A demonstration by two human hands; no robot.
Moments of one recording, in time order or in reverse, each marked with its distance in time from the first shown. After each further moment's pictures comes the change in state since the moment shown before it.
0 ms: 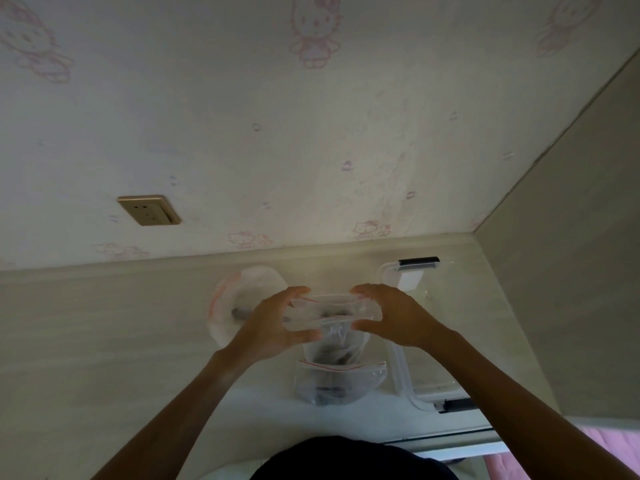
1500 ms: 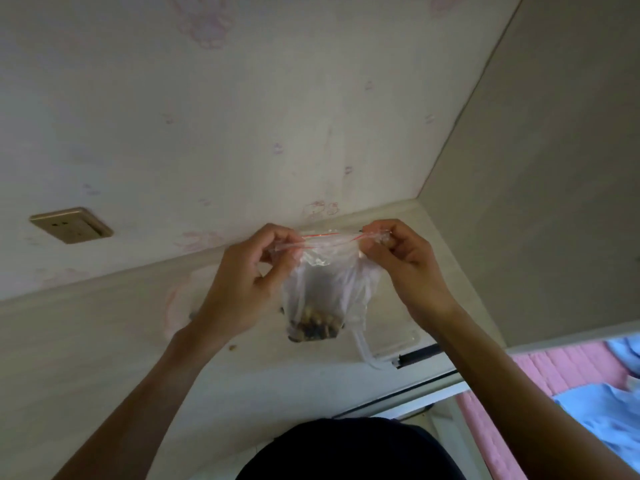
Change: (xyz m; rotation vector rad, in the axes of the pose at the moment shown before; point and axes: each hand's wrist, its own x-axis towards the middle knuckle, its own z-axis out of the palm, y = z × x) left_hand -0.009 0.167 -0.034 -0.228 0.179 0.438; right_hand -0.089 -0.044 -0.071 1.018 0.644 -0.065
